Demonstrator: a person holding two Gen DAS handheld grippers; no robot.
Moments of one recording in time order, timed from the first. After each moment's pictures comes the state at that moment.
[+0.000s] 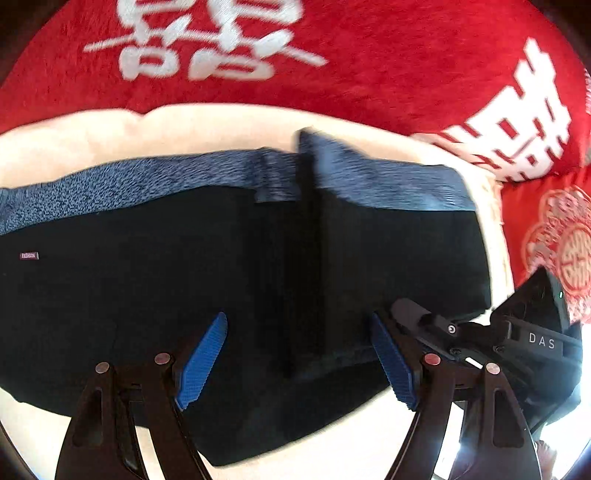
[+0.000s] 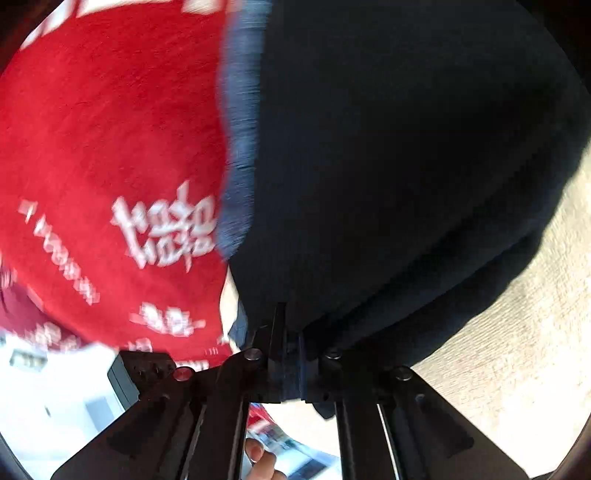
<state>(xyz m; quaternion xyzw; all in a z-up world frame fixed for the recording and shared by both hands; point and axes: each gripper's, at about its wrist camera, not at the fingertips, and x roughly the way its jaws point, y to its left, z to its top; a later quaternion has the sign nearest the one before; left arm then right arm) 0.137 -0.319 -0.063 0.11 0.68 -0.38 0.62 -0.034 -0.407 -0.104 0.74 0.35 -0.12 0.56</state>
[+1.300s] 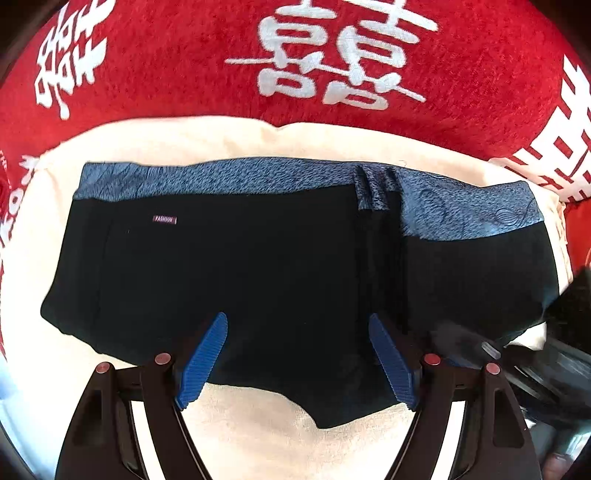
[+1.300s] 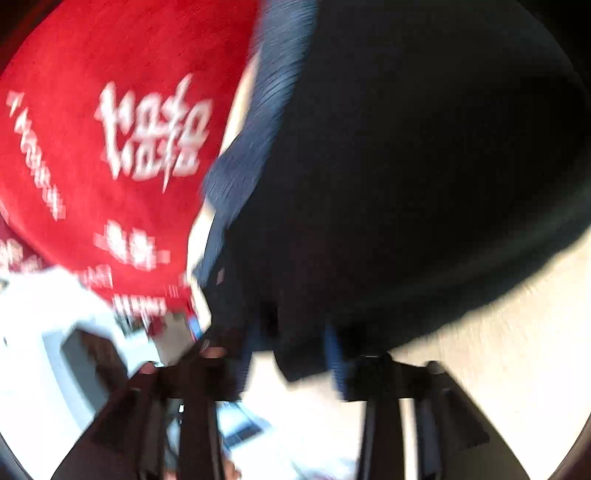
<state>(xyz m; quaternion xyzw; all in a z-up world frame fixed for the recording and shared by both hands) 0.146 -0.256 -0.040 0.18 0.63 -0.24 0.71 -0.007 -0.372 -0.101 0.66 0.45 -0.04 0.59</state>
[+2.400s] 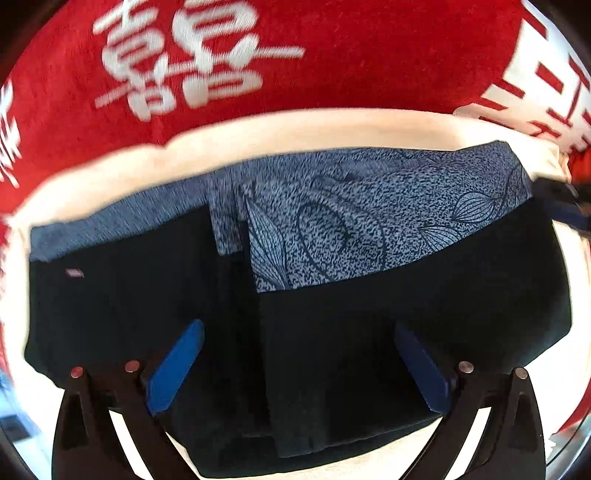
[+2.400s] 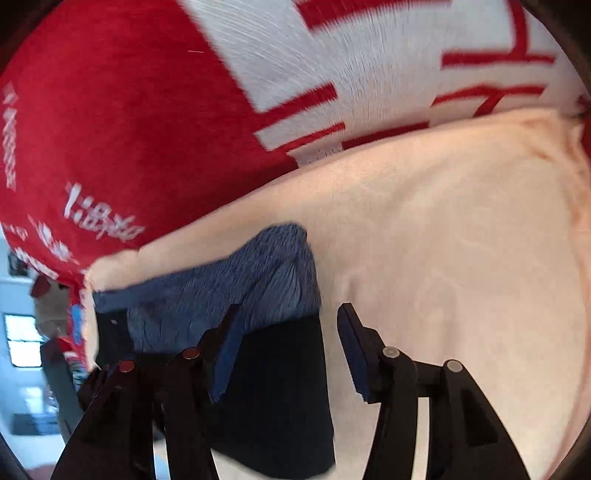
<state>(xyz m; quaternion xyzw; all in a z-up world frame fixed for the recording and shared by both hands) 0.117 -0.352 -0.072 0.23 0.63 -0.26 0.69 -0.006 -0.562 -0.056 0.40 0.55 -0.14 0.72</state>
